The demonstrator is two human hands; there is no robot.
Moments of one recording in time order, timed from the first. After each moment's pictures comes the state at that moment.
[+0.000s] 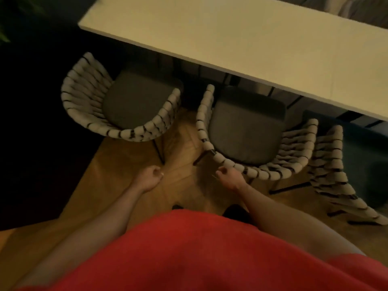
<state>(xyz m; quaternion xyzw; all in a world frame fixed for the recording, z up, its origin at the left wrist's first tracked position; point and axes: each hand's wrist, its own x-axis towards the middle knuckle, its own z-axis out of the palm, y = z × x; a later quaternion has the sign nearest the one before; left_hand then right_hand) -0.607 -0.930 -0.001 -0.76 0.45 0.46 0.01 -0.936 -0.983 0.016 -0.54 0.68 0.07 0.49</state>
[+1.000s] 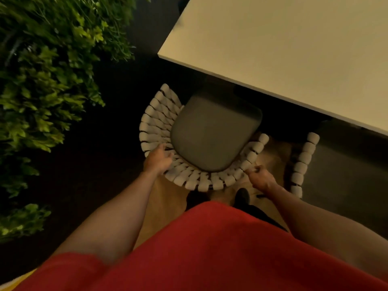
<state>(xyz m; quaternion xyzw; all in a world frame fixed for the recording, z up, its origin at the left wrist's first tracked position) -0.289 -1.195 0.020 -0.88 0.36 0.31 -0.02 -0.648 -1.245 -0.035 -0.41 0.71 0.04 0.57</state>
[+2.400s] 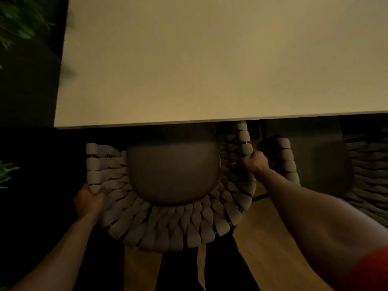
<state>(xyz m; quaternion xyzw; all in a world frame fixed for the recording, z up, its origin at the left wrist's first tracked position) -0.108 -1.449 -0.108 -0.85 0.39 0.35 -0.09 -0.616 -1.421 -0.101 -0.22 0.88 -0.12 0.41</state>
